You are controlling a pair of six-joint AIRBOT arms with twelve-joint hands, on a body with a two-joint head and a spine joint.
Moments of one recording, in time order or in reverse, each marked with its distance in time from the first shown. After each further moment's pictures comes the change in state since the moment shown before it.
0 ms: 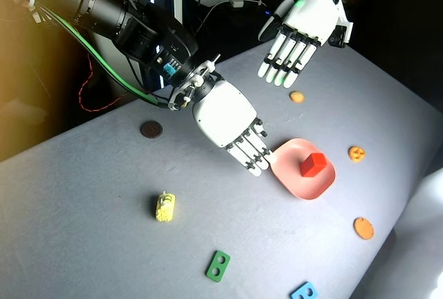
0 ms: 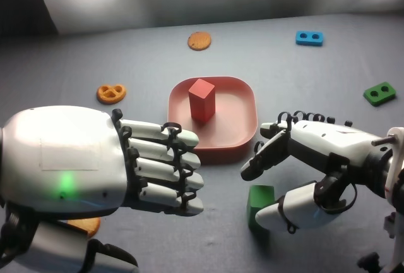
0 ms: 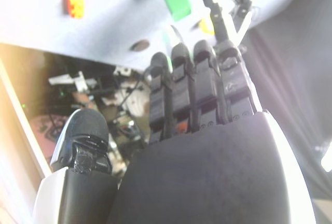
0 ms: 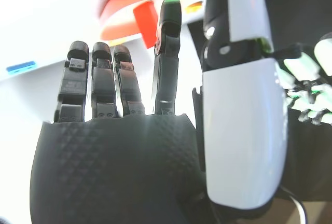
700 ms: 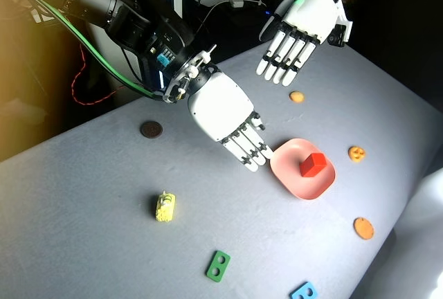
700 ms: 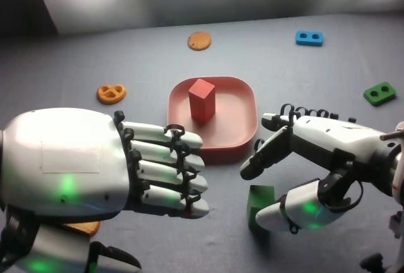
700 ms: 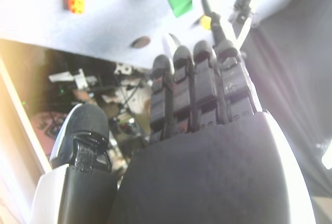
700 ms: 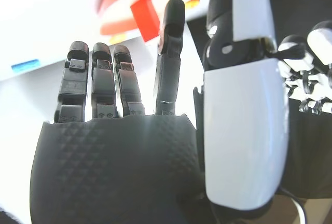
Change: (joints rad) left arm 0.000 0.006 -0.014 -0.013 0.002 0.000; right arm 0.032 0.036 -0.042 0.045 -0.003 -0.025
